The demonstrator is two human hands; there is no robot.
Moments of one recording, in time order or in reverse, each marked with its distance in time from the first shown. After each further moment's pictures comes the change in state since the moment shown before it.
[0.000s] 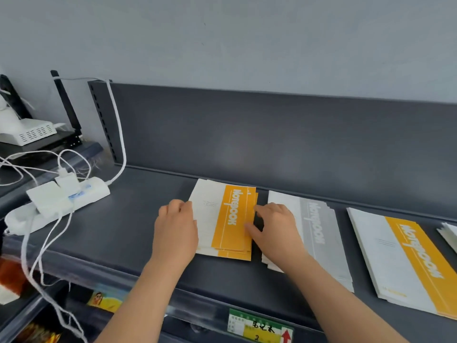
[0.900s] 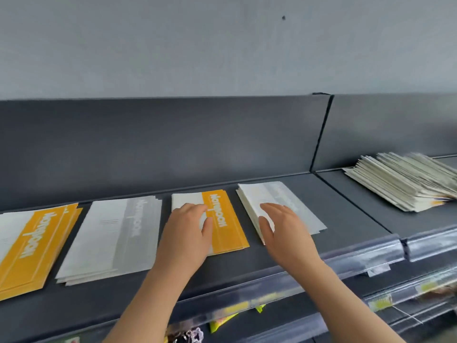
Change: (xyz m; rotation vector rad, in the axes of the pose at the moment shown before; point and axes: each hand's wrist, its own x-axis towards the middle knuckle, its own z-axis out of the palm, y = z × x) left_hand -0.114 0.306 0.048 -0.439 -0.115 0.538; right_hand -0.191 0.228 -0.171 -0.093 0.311 0.413
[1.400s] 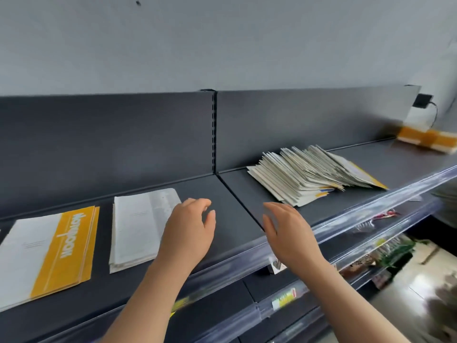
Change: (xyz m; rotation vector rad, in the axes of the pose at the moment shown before) left_hand 0.027 0.221 0.164 -0.163 -0.087 0.118; right_hand -0.013 0.242 -0.125 -0.072 0.099 0.139
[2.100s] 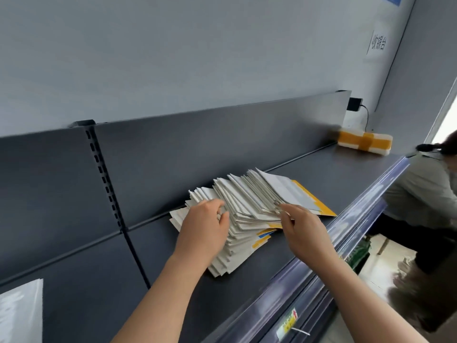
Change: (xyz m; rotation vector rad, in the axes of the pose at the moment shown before) left_hand 0.154 0.140 0.173 -0.092 -0.187 0.209; right_hand 0.119 0.207 -0.066 -0.004 0.148 0.293
